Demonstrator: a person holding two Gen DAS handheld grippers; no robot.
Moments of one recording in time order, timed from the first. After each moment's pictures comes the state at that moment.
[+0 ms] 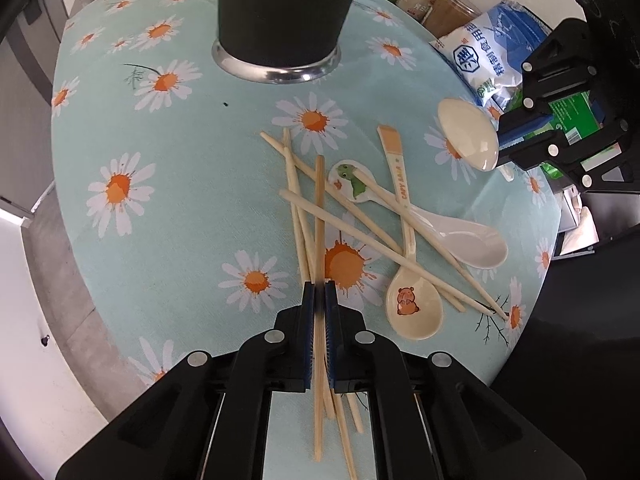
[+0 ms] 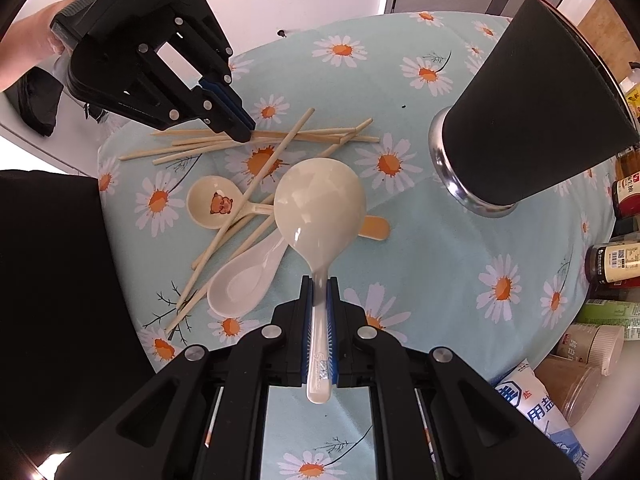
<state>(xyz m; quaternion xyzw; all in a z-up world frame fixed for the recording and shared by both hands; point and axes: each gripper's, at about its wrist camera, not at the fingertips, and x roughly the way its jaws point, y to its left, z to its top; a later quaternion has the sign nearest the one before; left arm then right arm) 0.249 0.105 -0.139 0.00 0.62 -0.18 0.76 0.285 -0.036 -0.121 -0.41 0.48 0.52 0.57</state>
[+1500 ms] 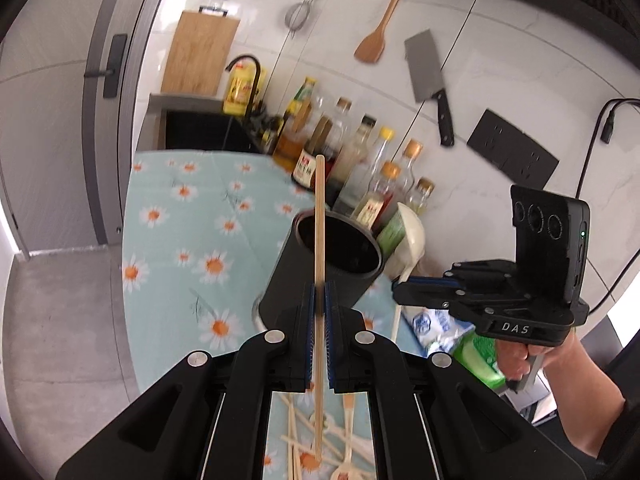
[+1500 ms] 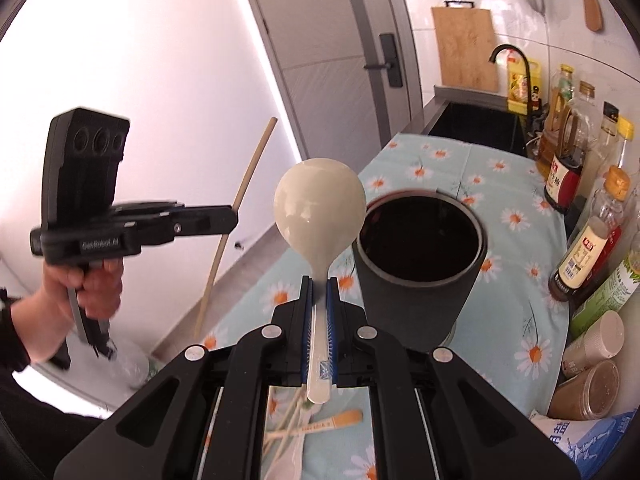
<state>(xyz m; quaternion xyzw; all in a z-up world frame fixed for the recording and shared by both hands) 0.273 0.159 0.025 -0.15 0.31 -0.14 0.93 0.374 -0.048 -0.002 -0.05 0.37 0.50 0.78</state>
